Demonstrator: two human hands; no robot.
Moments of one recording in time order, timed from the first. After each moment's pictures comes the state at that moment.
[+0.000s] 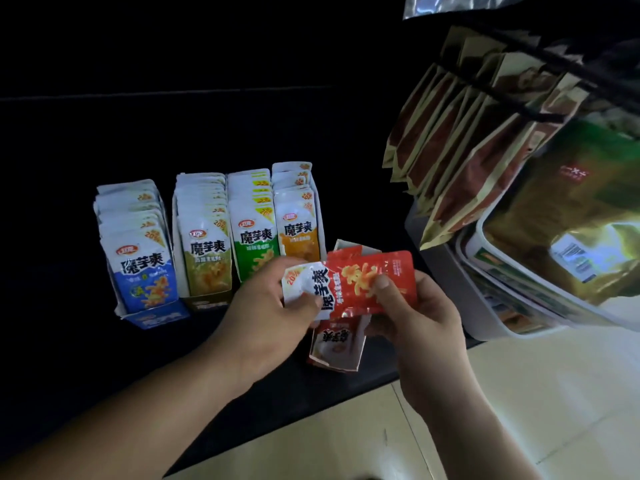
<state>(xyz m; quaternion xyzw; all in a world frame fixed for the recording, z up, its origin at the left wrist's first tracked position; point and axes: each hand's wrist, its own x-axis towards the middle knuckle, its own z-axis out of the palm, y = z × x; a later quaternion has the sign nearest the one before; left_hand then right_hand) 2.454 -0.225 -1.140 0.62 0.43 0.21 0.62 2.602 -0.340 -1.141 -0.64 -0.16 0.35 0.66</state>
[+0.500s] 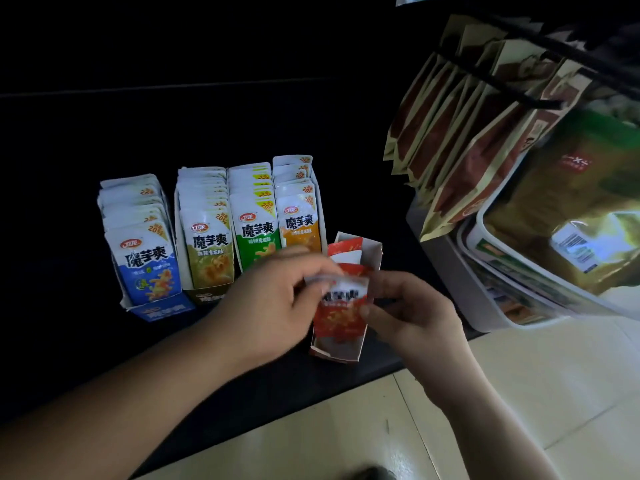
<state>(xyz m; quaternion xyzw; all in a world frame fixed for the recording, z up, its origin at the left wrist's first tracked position) 2.447 -0.211 -1.132 0.85 0.26 0.18 0.42 2.615 -0.356 -1.148 -0.72 -0.30 0.35 0.52</state>
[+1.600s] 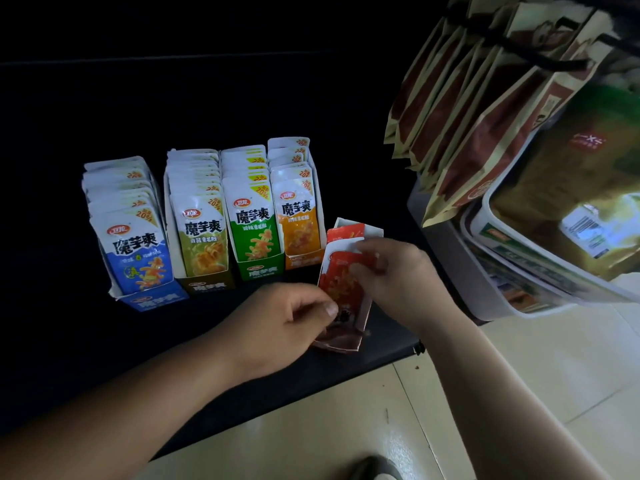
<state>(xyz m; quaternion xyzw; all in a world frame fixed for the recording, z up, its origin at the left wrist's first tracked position) 2.444 -0.230 -1.162 0.75 0.32 0.04 0.57 2.643 -0.308 -1.163 -0.83 -0.43 0.22 0.27</state>
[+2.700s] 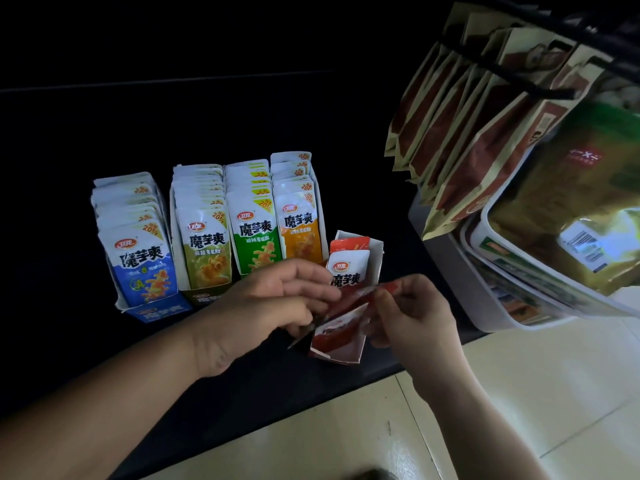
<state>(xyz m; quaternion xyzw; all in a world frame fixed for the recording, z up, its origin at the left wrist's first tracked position) 2.438 -0.201 -1.135 0.66 0.29 0.05 0.69 2.611 -0.340 -1.155 -0.78 -0.17 0.33 0.51</state>
